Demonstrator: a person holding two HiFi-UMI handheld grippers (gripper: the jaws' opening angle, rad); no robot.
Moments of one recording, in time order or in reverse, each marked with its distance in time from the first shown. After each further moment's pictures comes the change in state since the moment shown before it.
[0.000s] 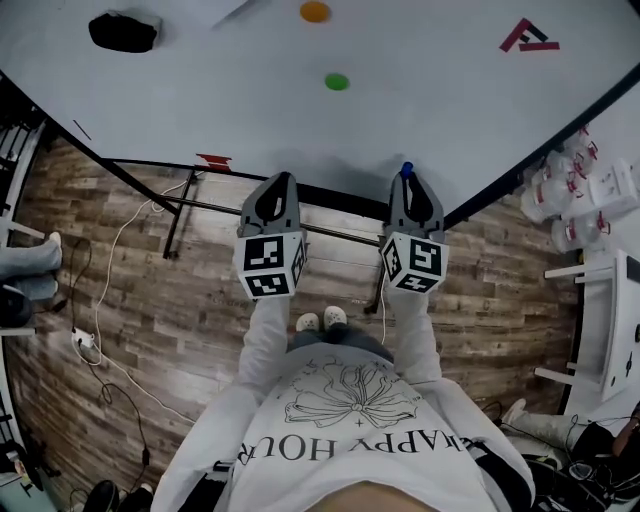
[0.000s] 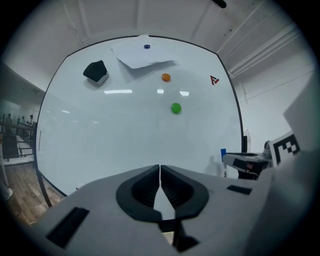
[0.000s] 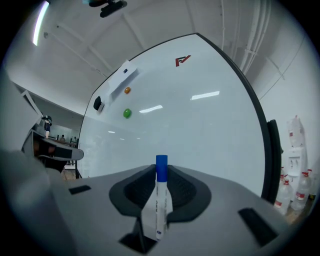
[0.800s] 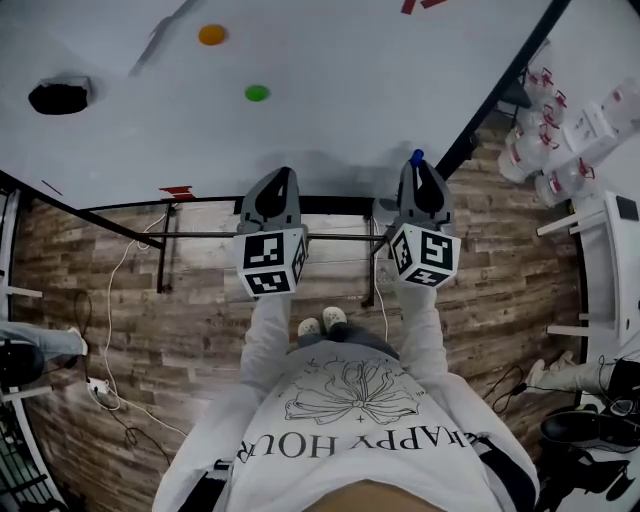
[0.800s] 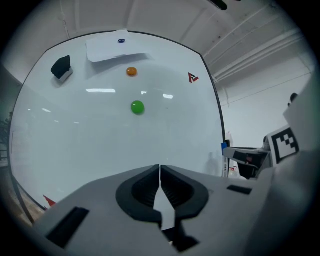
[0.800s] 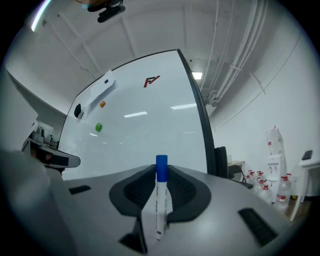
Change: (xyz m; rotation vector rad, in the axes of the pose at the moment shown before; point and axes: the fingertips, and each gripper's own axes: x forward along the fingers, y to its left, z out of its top) left arm 0.036 -0.096 0.019 0.050 -0.026 -0.191; right arm -0.051 -0.103 0.030 0.009 -0.075 -0.203
